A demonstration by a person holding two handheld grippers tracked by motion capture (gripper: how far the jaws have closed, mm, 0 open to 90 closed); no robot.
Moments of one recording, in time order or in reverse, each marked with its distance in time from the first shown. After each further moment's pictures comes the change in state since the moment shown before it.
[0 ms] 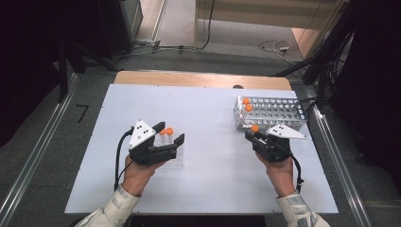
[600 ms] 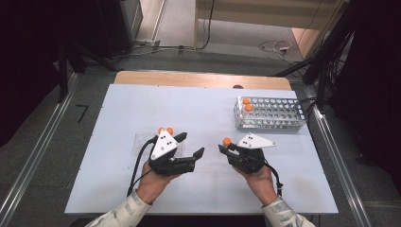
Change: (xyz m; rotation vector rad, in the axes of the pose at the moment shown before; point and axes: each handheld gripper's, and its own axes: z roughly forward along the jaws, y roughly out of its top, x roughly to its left) left arm -0.043 -0.010 0.019 0.056 -0.129 0.080; right arm 0.062 -0.009 0.023 0.073 0.161 -0.130
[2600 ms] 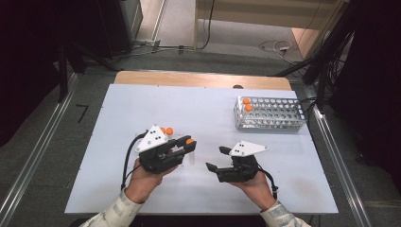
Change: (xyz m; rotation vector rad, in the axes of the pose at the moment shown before) left arm 0.021 0.017 -0.031 -0.009 -0.098 -0.062; right arm 0.016 -0.006 0.001 0.040 0.154 -0.037
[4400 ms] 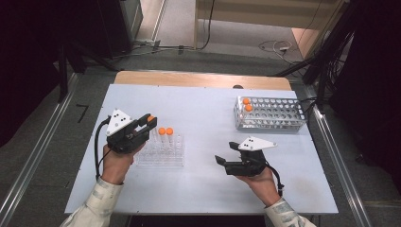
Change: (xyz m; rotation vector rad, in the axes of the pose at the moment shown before) left arm 0.072 -0.002 -0.026 -0.030 0.347 0.002; right arm -0.023 -0.006 -0.005 -0.001 -0.083 0.061
